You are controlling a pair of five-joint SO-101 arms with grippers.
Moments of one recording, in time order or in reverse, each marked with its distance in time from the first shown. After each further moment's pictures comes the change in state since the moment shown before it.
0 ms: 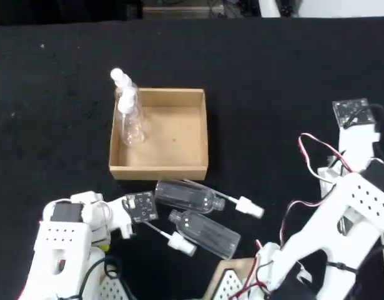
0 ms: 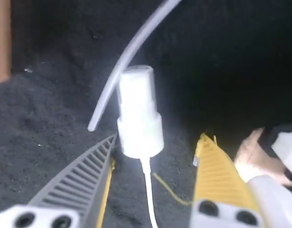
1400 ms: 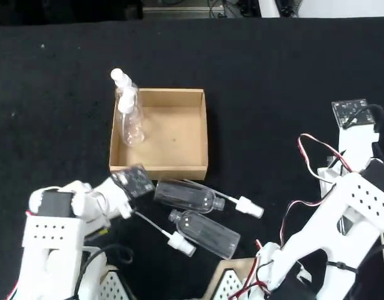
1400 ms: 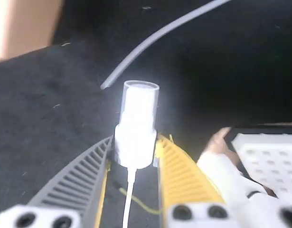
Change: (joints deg) left arm -0.4 0.6 -20.4 19.9 15.8; right arm 0.0 0.0 0.2 0.1 -0.7
